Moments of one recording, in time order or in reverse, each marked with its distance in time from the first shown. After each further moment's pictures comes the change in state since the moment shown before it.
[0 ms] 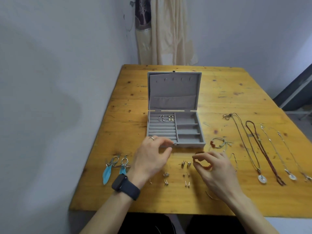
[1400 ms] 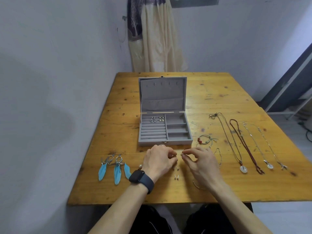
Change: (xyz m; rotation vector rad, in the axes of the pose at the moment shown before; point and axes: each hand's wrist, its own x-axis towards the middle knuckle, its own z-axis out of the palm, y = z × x) left_hand -0.006 0.032 0.042 0.240 -0.176 -0.035; right_hand -0.002 0.000 0.001 0.034 0.054 0.035
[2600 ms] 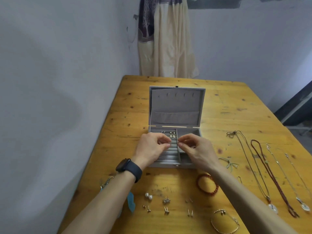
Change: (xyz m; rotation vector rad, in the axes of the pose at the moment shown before) left_hand 0.093 -0.065 -0.047 -0.385 0.102 -0.044; right_hand 0.129 -0.027 0.028 0.314 -0.179 -0.014
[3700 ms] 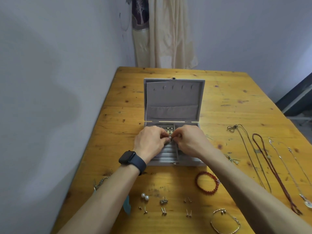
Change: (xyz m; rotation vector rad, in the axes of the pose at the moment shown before) left_hand 0.021 0.006 0.013 0.363 -0.010 -0.012; right_hand 0.040 -0.018 0.007 -0.564 -0.180 -0.050
